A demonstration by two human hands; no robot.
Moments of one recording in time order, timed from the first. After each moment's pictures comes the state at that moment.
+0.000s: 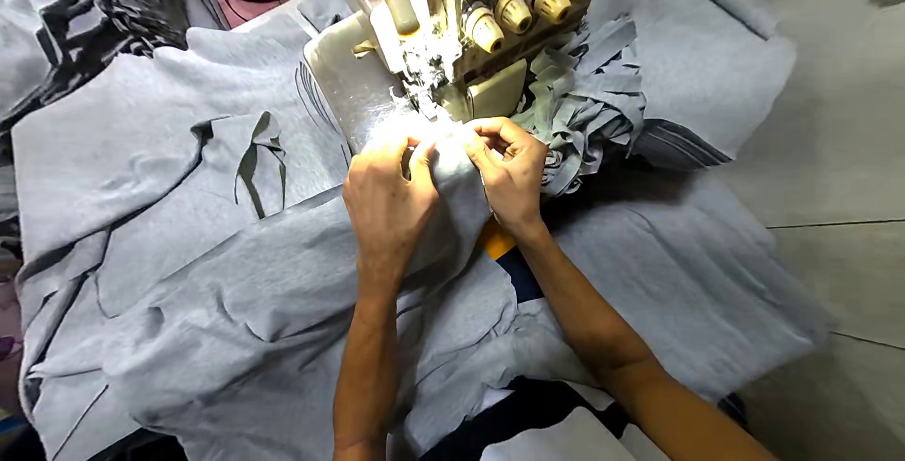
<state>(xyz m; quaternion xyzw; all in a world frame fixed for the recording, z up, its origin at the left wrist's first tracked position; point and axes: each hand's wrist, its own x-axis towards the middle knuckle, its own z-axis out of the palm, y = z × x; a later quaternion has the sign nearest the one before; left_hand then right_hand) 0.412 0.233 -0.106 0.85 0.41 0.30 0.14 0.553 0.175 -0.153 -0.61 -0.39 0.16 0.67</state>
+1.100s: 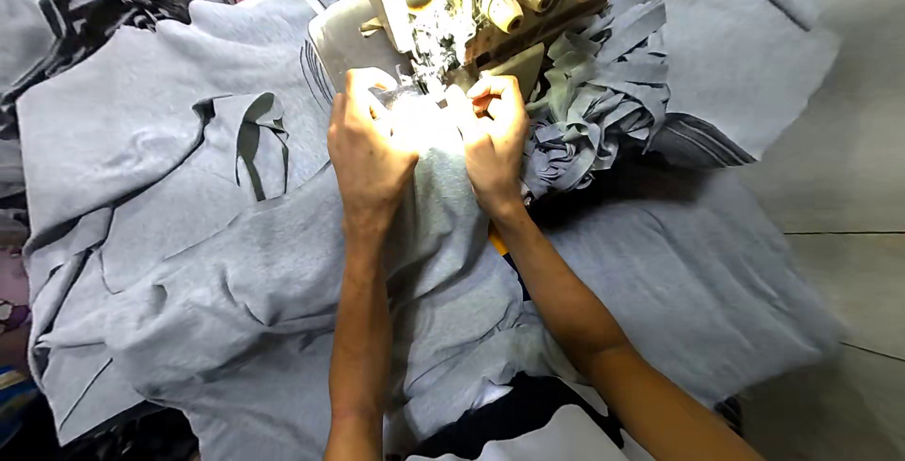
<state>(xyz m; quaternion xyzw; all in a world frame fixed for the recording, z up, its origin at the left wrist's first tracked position) 0.420 0.283 -0.115 0.82 0.43 0.36 0.13 0.542 0.228 -0.160 -0.56 -0.33 0.11 0.75</state>
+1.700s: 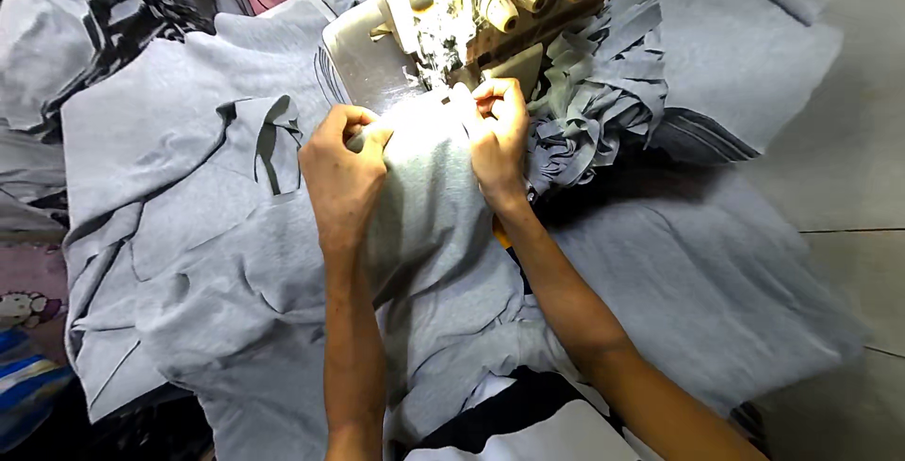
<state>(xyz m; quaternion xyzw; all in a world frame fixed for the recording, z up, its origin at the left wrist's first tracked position) 0.375 0.266 -0.100 0.81 0.46 0.30 0.19 0.544 0.219 -0.164 -0.58 -0.34 0.12 0.73</state>
